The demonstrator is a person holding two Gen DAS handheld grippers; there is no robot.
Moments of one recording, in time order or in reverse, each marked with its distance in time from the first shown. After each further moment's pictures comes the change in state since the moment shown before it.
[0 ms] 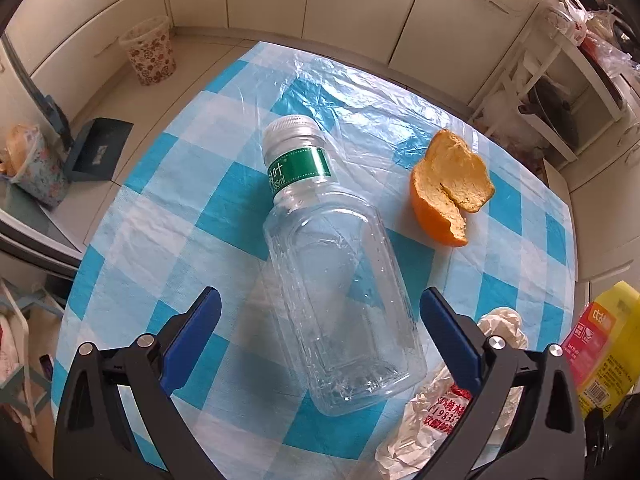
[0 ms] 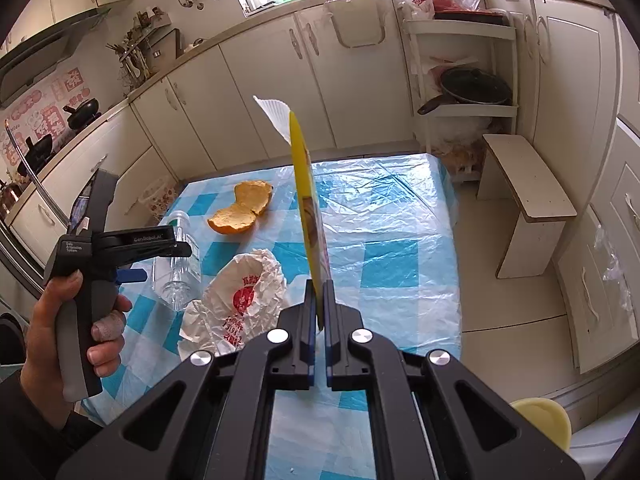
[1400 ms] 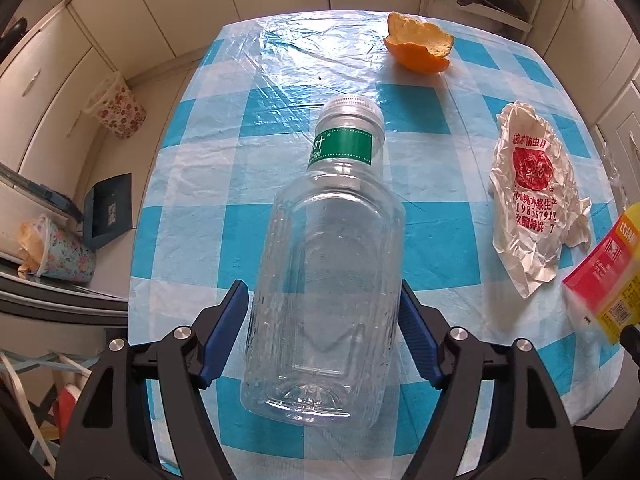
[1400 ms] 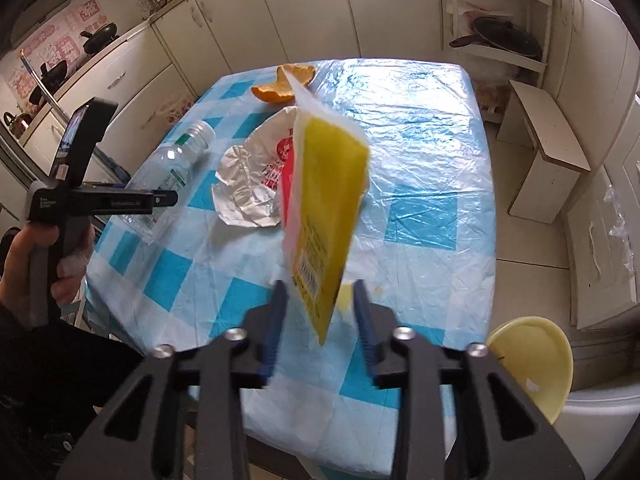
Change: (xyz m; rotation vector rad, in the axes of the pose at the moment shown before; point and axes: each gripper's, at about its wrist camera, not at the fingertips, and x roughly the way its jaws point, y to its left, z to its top) left arm -0.031 0.036 -0.077 0.414 0.065 0.081; right arm -0.014 0.033 -0.078 -0.098 0.261 0.021
